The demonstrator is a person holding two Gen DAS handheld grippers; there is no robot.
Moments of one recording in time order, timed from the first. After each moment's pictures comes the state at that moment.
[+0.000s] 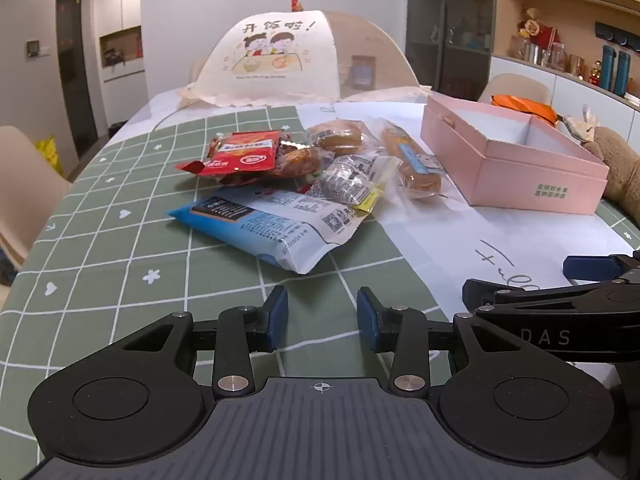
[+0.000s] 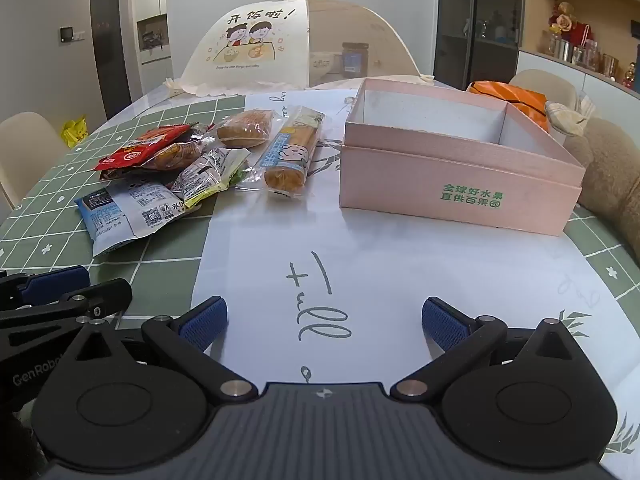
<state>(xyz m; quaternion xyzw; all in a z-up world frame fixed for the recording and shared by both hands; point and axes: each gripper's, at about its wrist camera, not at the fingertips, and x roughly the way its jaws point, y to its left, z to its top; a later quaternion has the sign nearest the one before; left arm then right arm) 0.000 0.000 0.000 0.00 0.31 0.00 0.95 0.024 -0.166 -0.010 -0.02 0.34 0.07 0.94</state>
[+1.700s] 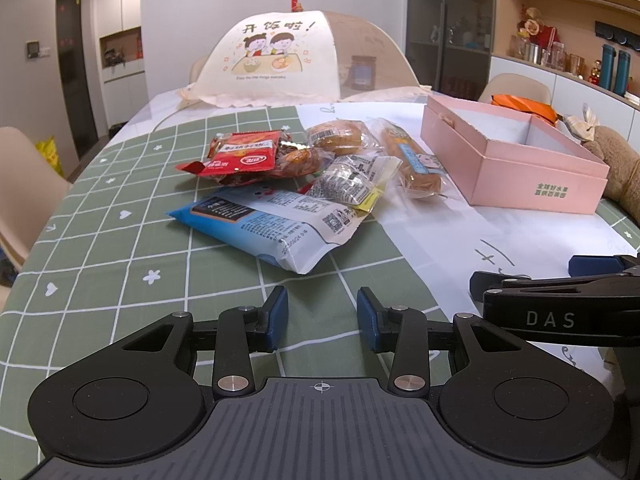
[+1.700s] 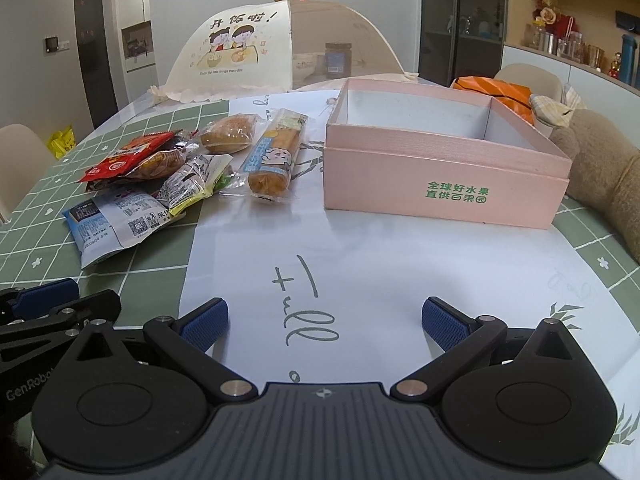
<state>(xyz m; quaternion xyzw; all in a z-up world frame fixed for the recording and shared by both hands) 0.000 0.000 0.000 0.00 0.31 0.00 0.95 0.025 -0.170 -0.010 0.00 0.33 0.05 0.94</state>
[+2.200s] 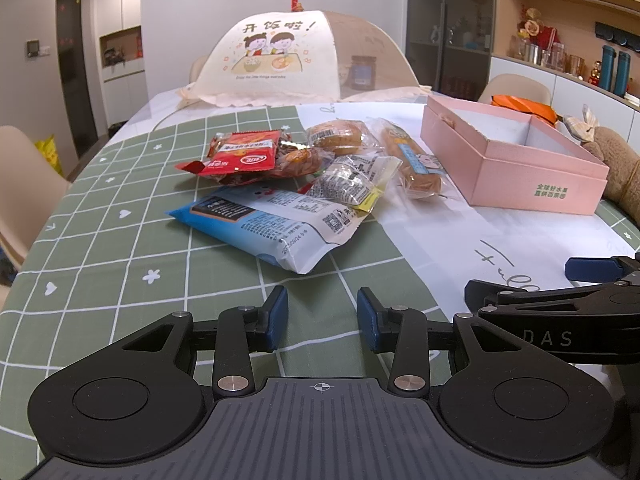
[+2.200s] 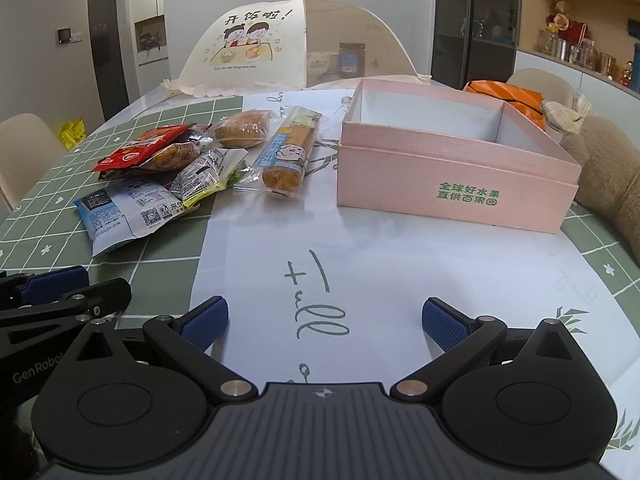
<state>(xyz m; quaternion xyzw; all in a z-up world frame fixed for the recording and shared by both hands) 0.000 0.000 0.000 0.00 0.31 0.00 0.95 0.022 -0.167 -0.009 -0.01 0.34 0.07 0.94</state>
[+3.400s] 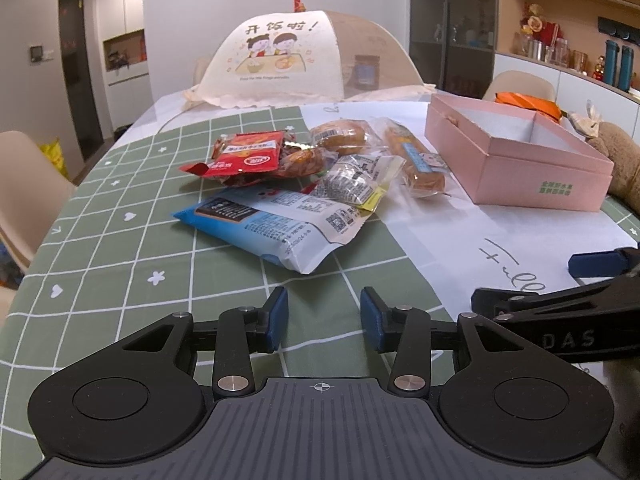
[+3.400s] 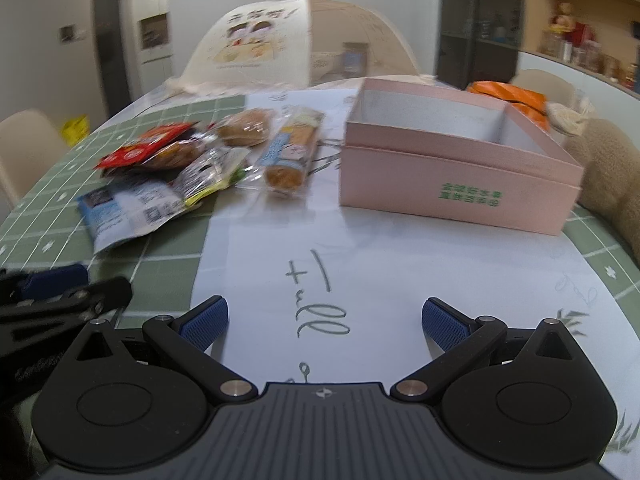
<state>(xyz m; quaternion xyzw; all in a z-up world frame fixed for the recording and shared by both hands) -0.001 -0.002 0.000 0.01 0.31 0.01 0.95 0.027 -0.171 -0.005 -0.03 0.36 0.10 0.93</state>
